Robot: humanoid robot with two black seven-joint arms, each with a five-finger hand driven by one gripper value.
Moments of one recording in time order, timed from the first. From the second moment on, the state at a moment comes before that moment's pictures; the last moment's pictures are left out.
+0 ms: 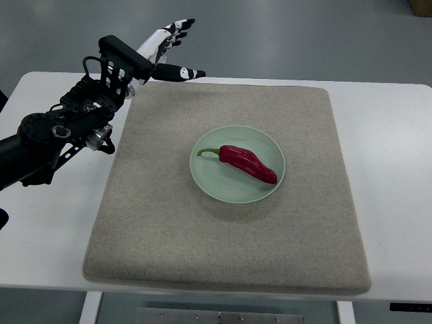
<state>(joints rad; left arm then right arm) -1.07 0.30 -0.23 -0.72 0.41 0.21 -0.45 0.03 0.00 0.02 0.11 -0.13 -0.12 0.06</state>
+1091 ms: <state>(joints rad) -0.86 0.24 -0.71 -0.57 -0.13 0.03 -0.44 0.03 0.00 0.02 0.11 -0.13 -0.12 0.06</state>
